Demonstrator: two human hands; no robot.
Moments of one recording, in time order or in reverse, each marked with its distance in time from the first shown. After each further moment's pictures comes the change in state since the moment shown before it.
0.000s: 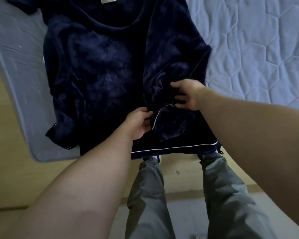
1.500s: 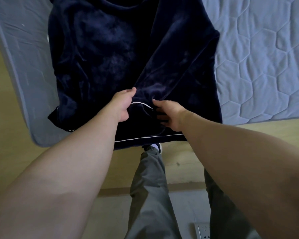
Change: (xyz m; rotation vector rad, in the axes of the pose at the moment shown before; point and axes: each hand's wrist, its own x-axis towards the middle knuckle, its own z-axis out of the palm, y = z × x) left_hand -0.004 0.020 -0.057 0.203 0.192 0.138; right_hand -0.041 0.104 0.066 -0.074 -0.156 0.073
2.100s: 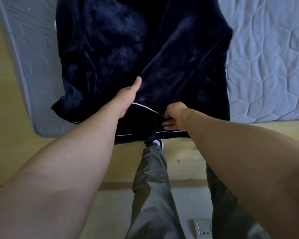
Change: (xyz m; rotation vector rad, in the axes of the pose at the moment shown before) left_hand 0.002 -0.013 -0.029 0.259 -0.076 0.072; right_hand 0.010 0.013 0.013 -0.157 0.149 0.102
